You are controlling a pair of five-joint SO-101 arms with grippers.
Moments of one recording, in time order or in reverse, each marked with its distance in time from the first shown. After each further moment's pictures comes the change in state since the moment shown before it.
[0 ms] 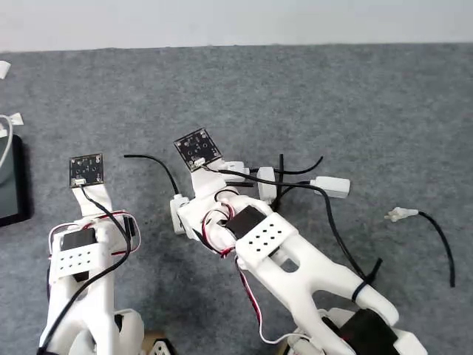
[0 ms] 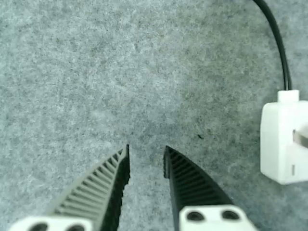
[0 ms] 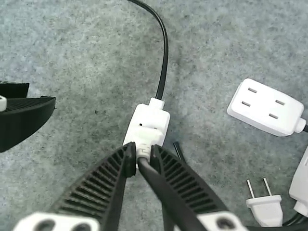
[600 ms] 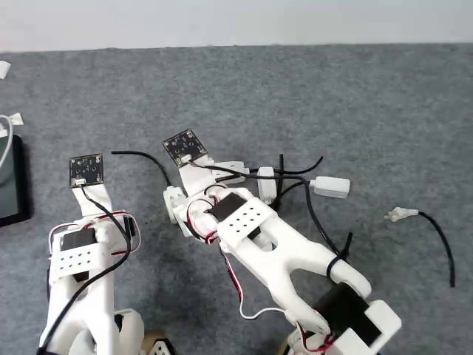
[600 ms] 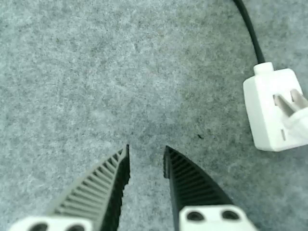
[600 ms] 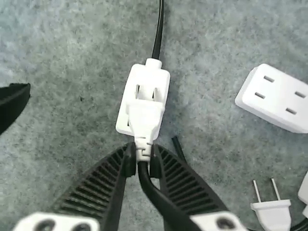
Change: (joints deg) left arm 0.0 0.0 0.0 0.0 0.0; right arm -0.1 13.1 -10.1 5.5 1.5
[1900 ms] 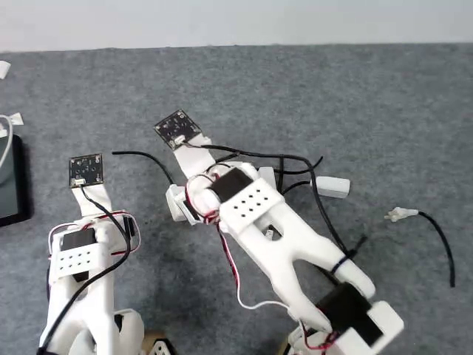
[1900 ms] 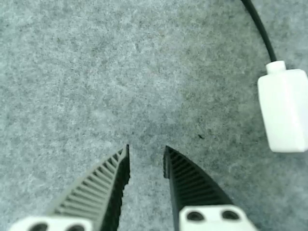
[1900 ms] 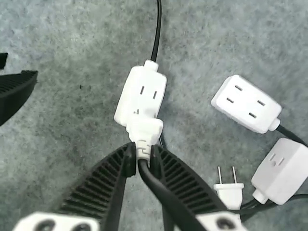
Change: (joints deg) left arm -0.2 0.0 0.0 0.0 0.0; right arm 2.2 0.6 -15.8 19.8 8.7
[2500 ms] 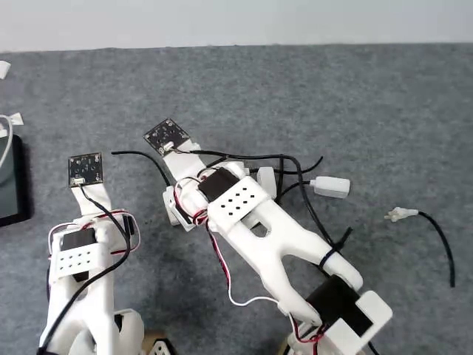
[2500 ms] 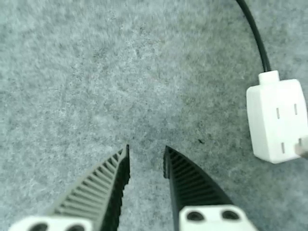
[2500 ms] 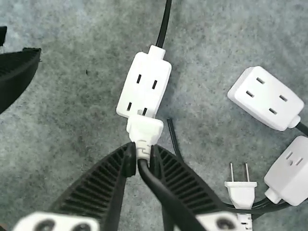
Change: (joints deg) left arm 0.0 0.0 0.0 -1.1 0.0; right arm -2.1 3.3 -1.6 1.6 0.0
